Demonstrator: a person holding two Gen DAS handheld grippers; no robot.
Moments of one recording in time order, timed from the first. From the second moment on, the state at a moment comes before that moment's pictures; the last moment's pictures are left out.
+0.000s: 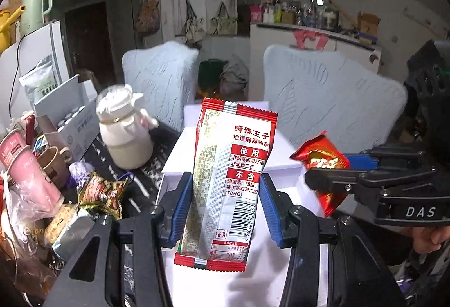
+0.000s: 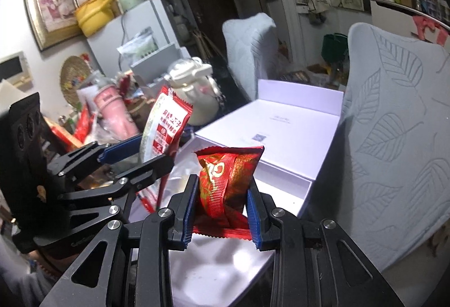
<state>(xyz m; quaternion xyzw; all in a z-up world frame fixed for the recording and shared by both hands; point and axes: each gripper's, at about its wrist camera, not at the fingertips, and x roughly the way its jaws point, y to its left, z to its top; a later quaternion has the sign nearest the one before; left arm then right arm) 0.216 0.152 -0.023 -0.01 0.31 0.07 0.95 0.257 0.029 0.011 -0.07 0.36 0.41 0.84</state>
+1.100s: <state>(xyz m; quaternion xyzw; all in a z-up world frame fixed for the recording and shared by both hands) 0.256 0.181 -0.096 -0.04 0.45 0.09 0.89 0.304 0.054 -0.057 -0.10 0.45 0.36 0.81</state>
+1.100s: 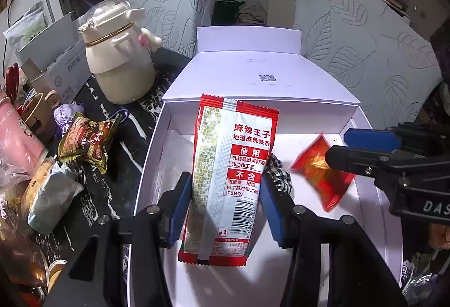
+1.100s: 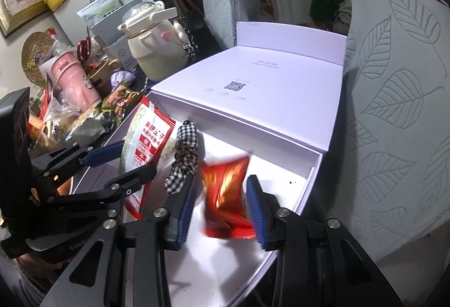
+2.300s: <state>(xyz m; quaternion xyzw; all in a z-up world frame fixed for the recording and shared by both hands) 0.191 0.145 0.028 -0.01 0.35 0.12 0.93 0.234 0.018 0.050 -0.10 0.34 0.36 0.86</state>
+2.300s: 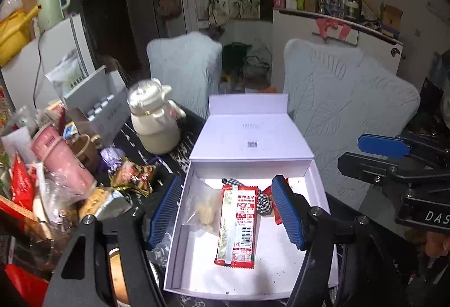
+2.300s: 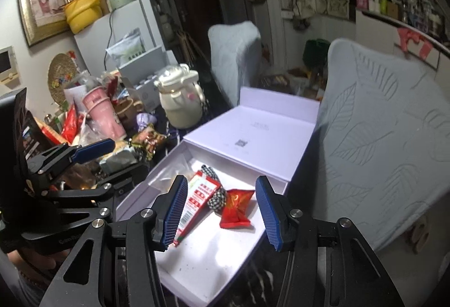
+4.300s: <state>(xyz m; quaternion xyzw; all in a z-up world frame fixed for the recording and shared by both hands) -0.020 0.026 0.031 -0.04 0.31 0.05 0.95 0.004 -0.115 0.055 -0.08 0.25 0.32 0.91</state>
